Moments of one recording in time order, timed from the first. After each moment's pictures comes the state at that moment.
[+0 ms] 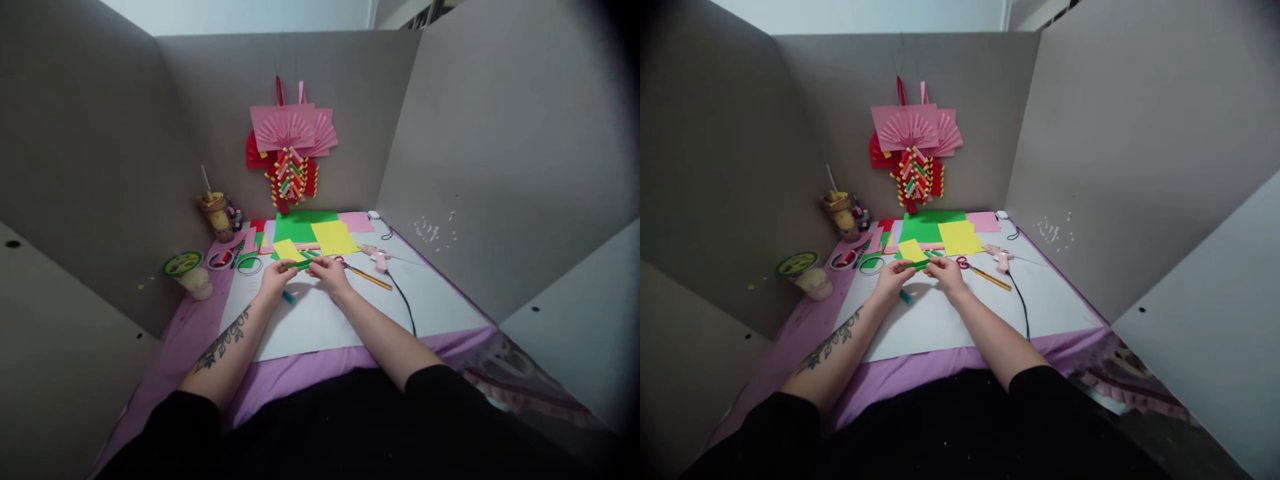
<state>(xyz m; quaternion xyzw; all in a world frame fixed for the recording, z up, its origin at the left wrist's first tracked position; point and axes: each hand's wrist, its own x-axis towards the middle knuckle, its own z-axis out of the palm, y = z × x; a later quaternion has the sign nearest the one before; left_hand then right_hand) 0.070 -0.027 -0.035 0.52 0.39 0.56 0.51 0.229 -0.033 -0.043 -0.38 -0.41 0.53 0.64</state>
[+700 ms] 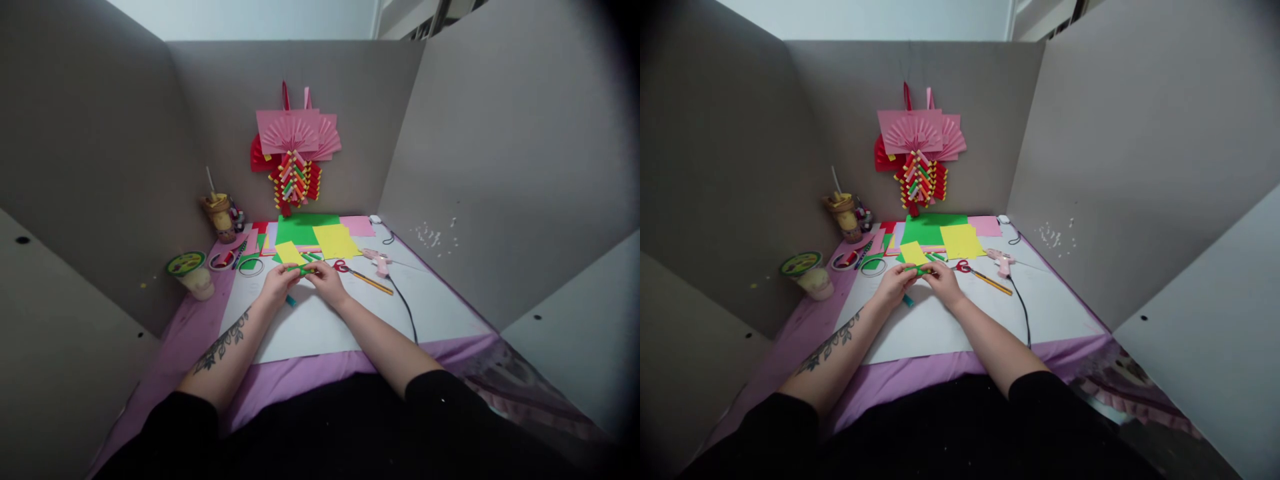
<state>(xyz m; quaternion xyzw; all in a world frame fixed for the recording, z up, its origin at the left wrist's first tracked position) 0.074 -0.034 -0.027 0.40 0.38 0.55 0.63 0.228 -0.046 -0.040 -0.37 -0.64 0.32 0.59</state>
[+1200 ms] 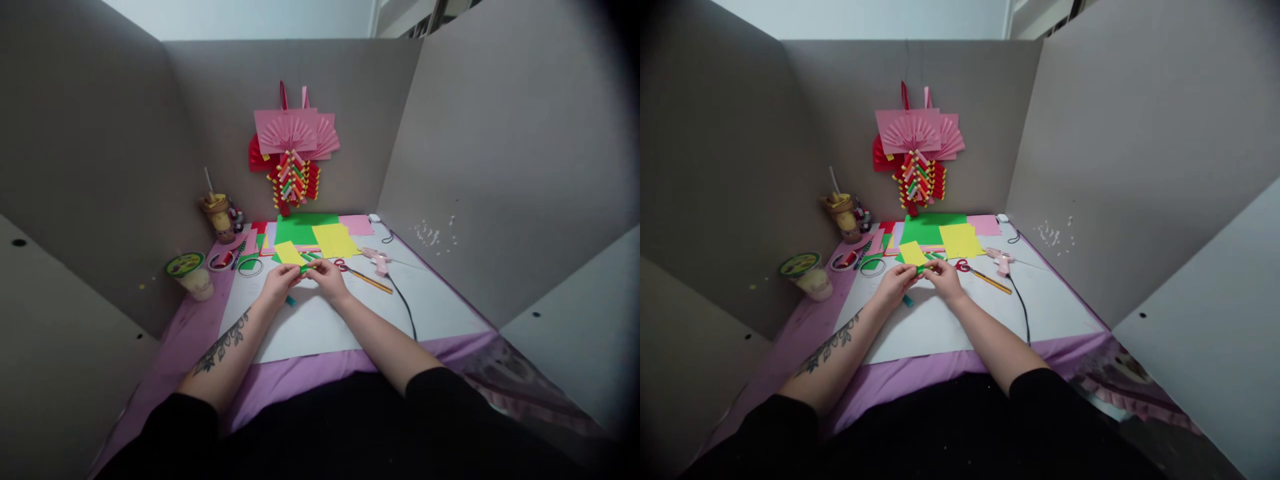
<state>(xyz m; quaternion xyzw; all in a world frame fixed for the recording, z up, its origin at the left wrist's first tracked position) 0.076 -0.039 -0.024 0.43 0.36 0.53 0.63 0.224 -0.045 -0.036 -0.37 -0.52 0.45 0.63</state>
